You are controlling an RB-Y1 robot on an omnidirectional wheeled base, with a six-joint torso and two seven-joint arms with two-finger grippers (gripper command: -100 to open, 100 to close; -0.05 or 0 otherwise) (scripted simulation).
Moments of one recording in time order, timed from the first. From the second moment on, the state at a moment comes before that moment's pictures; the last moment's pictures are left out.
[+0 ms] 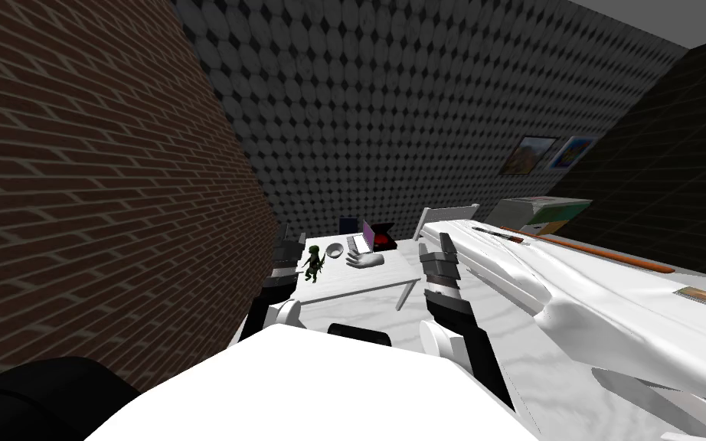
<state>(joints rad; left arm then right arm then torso) 0.54 -0.04 -0.04 -2.35 0.03 -0.37 0.08 0.52 0.02 0.07 -2.29 -0.07 -0.36 0.09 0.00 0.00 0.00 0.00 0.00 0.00</state>
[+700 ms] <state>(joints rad) 0.54 -0.04 -0.04 -2.35 0.03 -0.37 0.08 0.52 0.02 0.07 -2.29 -0.07 -0.36 0.09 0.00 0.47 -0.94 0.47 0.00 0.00</state>
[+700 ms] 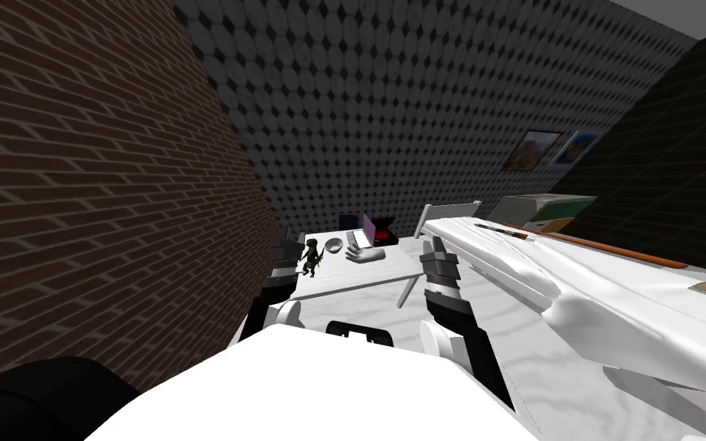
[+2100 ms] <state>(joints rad) 0.54 -0.04 -0.04 -2.35 0.03 -0.37 0.08 0.42 -0.14 -0.02 -2.21 -0.18 -0.26 -0.14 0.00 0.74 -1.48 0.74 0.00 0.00</state>
